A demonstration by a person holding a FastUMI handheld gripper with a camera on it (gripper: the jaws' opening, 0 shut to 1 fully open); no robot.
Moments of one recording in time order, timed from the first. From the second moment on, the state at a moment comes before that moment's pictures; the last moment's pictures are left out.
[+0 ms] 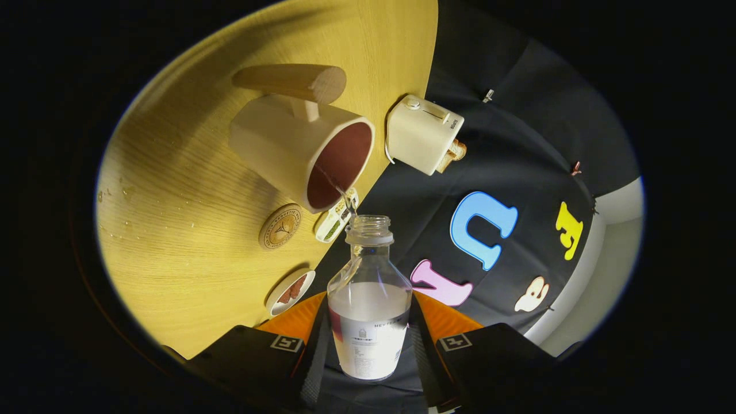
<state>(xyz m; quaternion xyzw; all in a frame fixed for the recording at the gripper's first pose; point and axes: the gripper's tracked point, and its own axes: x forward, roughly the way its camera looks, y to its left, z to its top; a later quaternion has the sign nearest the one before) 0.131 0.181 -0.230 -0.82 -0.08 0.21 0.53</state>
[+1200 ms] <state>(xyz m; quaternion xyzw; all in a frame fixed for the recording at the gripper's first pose) 0.132 0.220 -0.210 -0.87 -0.21 0.21 0.39</state>
